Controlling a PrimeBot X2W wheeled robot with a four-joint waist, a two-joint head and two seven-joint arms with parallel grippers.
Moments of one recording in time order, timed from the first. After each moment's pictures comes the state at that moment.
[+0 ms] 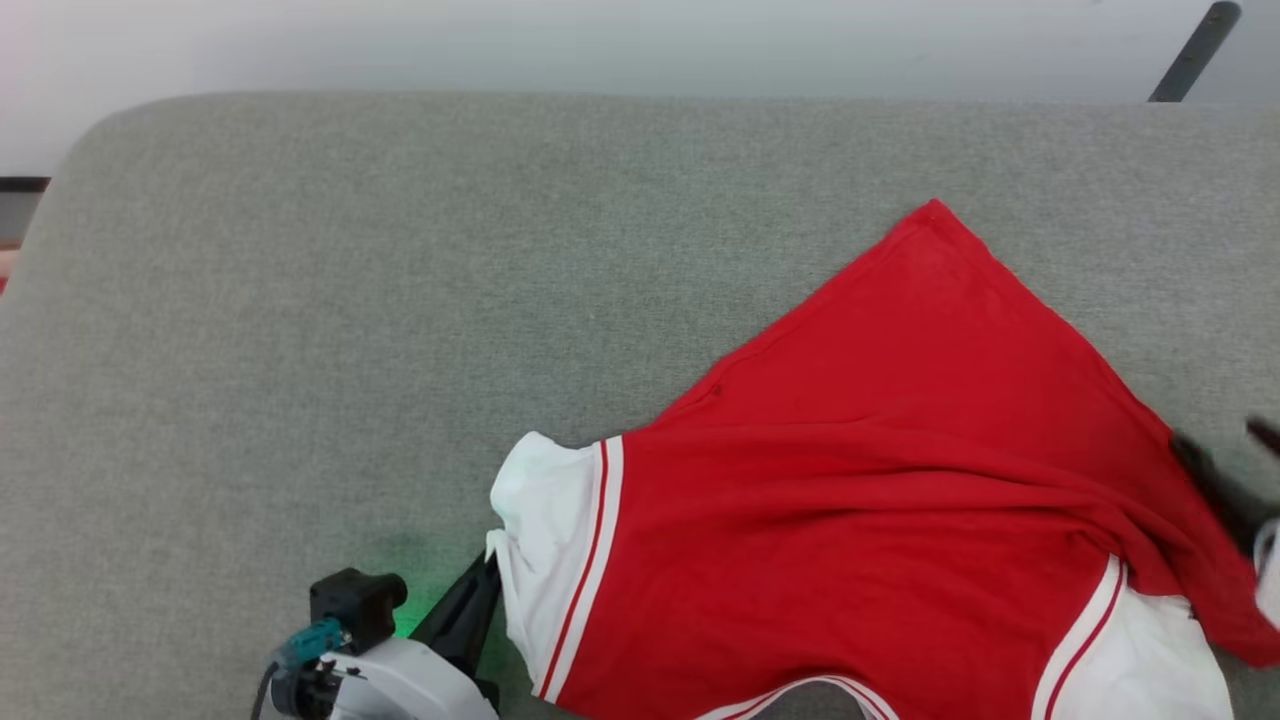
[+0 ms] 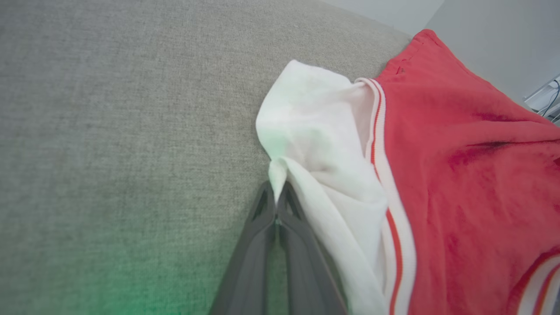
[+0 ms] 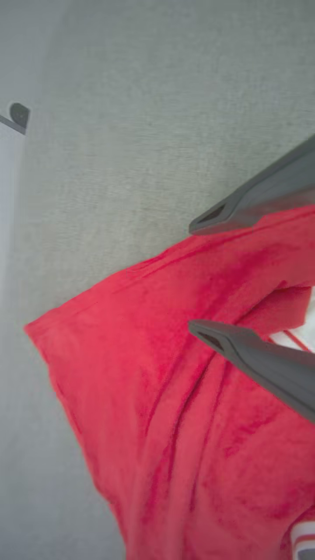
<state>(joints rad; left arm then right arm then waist) -0.23 0.33 -0.49 0.47 -0.68 -0.13 -0.26 -0.14 -0.54 -0.04 -0.14 0.60 0.13 0.65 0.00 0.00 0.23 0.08</state>
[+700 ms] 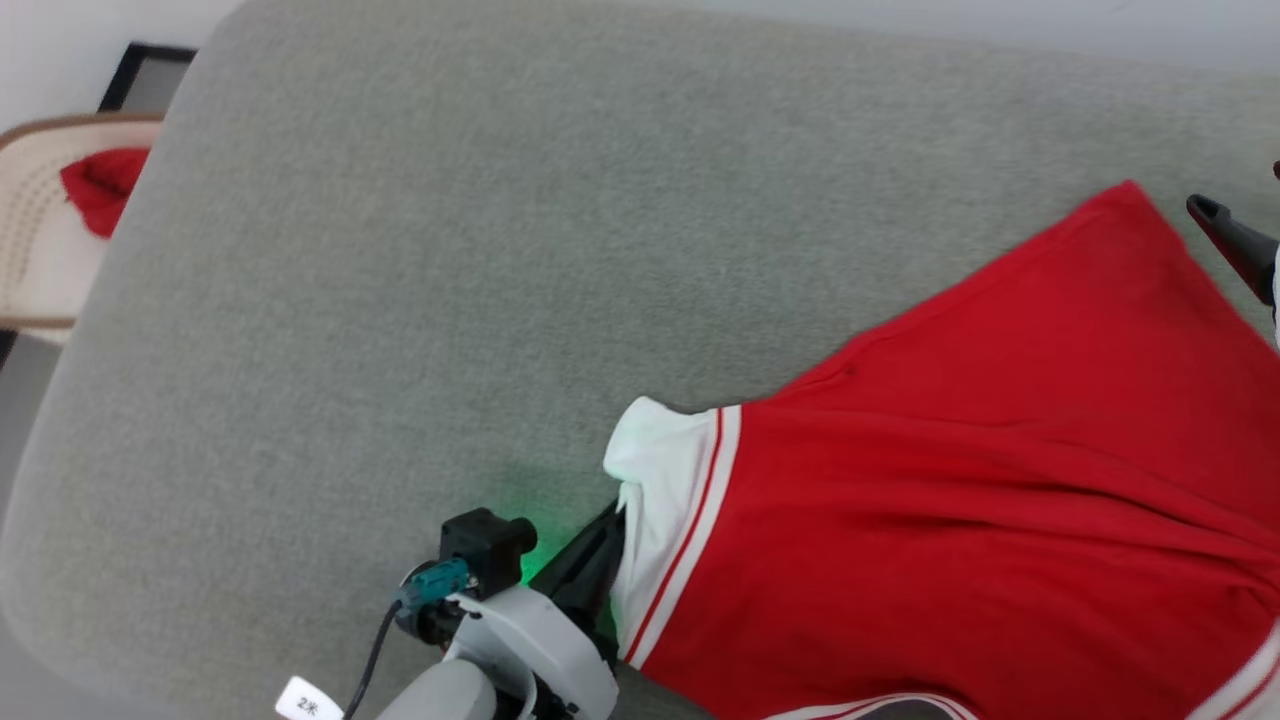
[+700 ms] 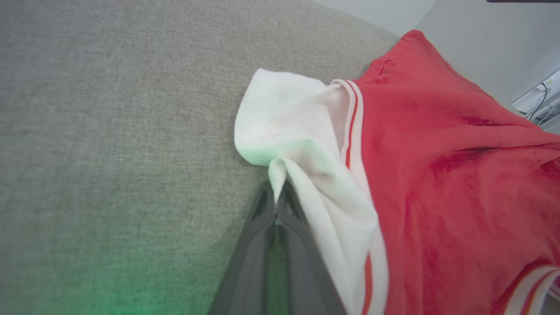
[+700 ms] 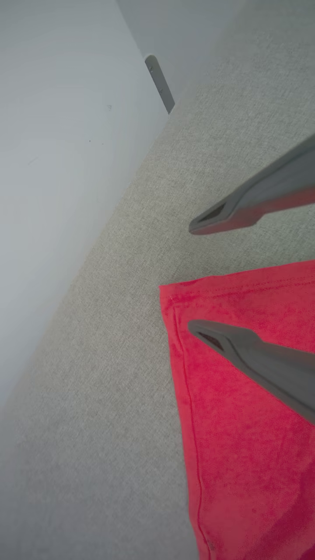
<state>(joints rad) -0.37 0.23 -0.65 0.47 -0.68 -0.13 -0.26 -0.81 -0.73 0.43 0.29 0.65 0.13 0.60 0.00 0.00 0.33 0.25</state>
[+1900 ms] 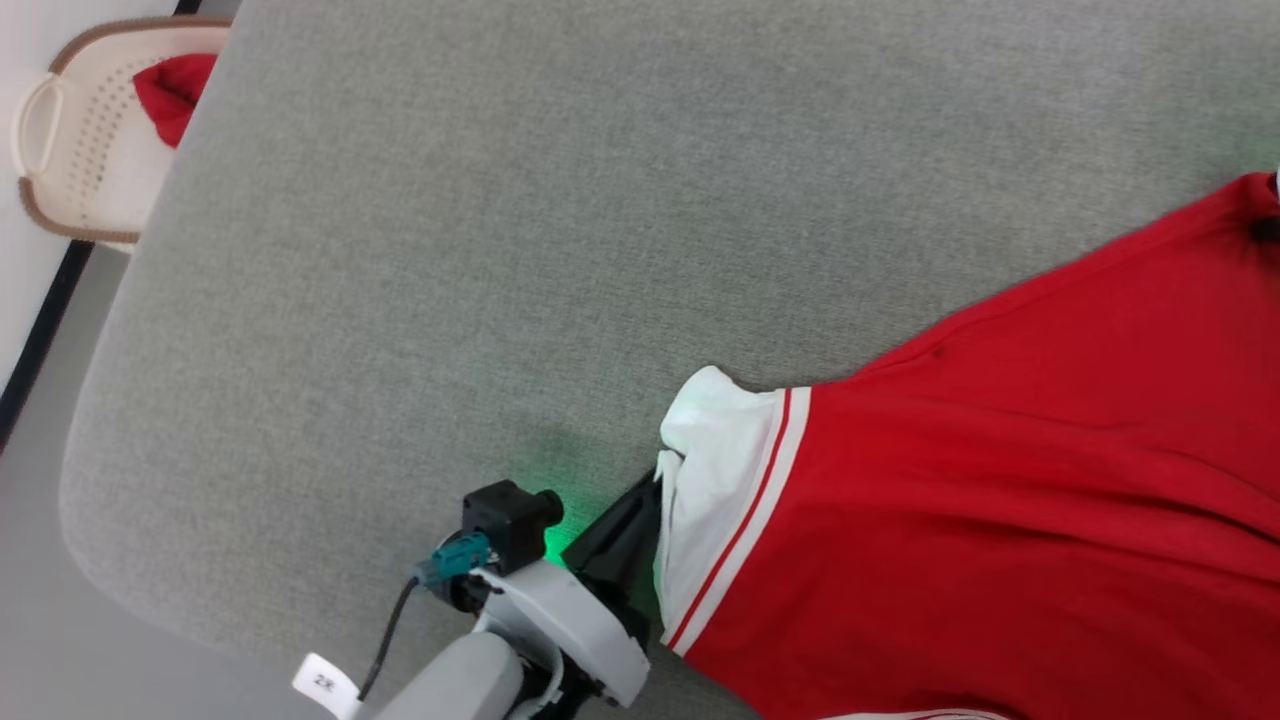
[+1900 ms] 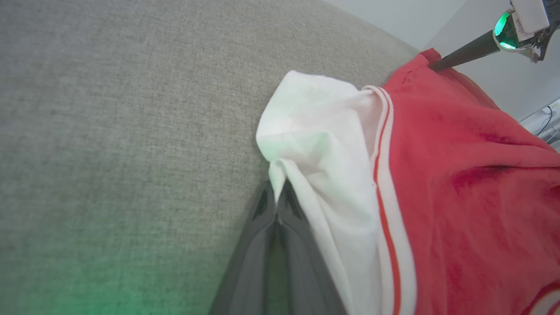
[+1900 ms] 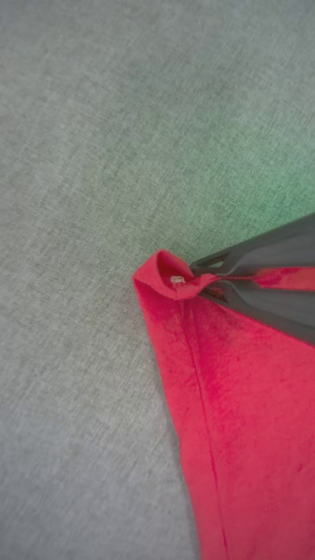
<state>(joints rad) -0.41 0.19 -0.66 0.46 -0.70 -0.14 -0.27 -1.16 -0.67 0.72 0.74 0.83 0.13 0.94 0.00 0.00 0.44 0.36</state>
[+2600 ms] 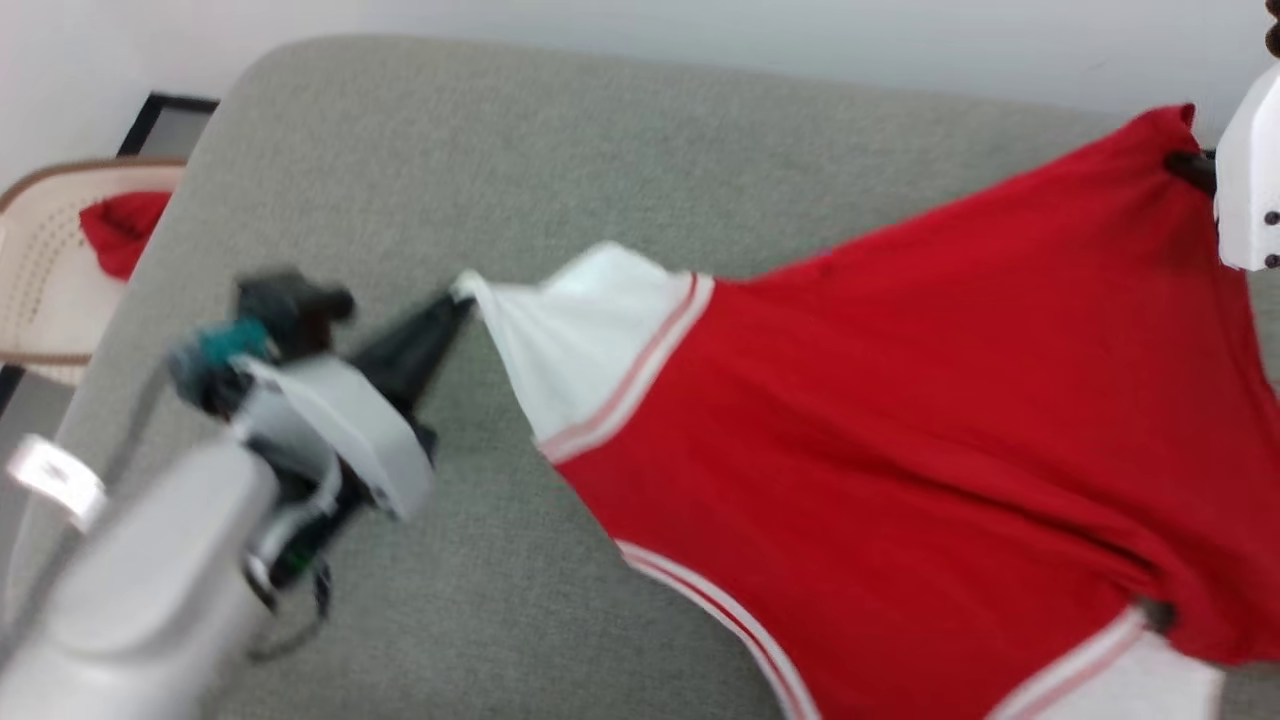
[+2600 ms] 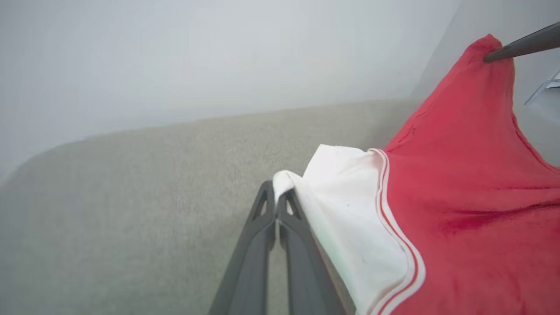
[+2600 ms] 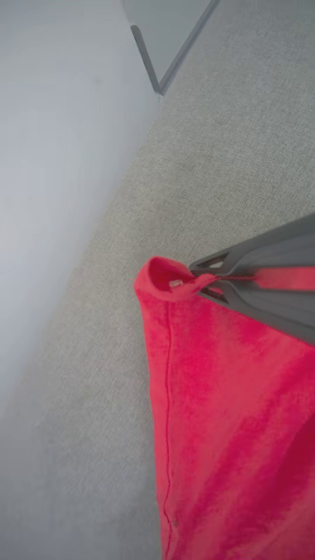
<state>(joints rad) -0.62 0.55 -0.63 0.29 -0.79 -0.13 -0.05 -1.16 -0.64 0.76 0.68 0.90 0.13 0.69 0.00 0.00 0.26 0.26</state>
